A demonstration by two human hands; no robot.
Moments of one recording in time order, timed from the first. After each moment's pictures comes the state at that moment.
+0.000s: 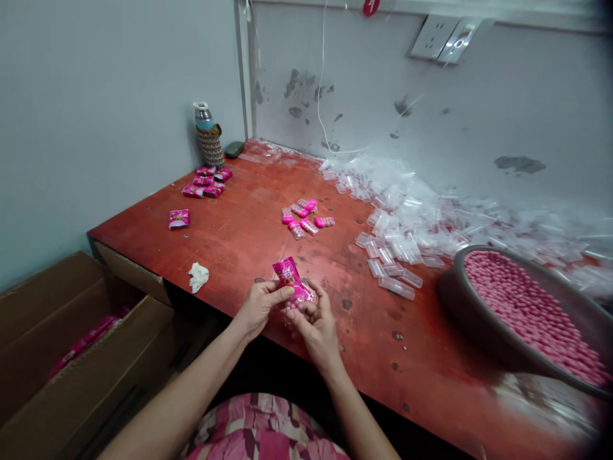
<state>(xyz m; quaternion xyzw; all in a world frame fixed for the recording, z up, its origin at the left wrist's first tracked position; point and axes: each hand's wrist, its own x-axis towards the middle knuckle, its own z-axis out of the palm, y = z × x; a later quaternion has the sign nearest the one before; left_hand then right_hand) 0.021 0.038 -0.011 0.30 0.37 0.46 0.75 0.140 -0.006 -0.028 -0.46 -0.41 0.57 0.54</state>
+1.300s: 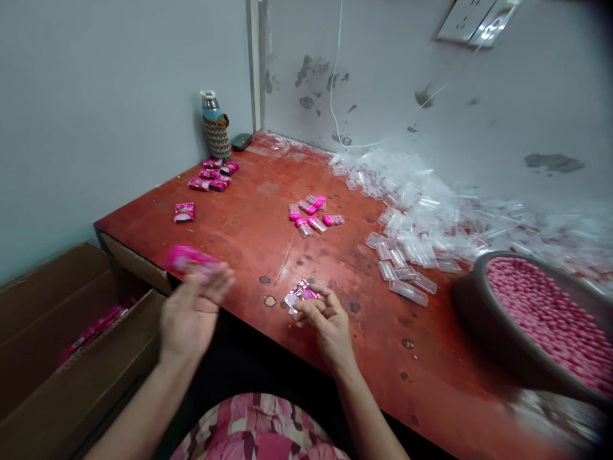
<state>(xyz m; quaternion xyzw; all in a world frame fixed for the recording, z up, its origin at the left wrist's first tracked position) -0.057 0.019 0.008 0.22 0.39 0.72 0.52 0.148 0.008 -0.031 -0.43 -0.37 0.61 0.56</state>
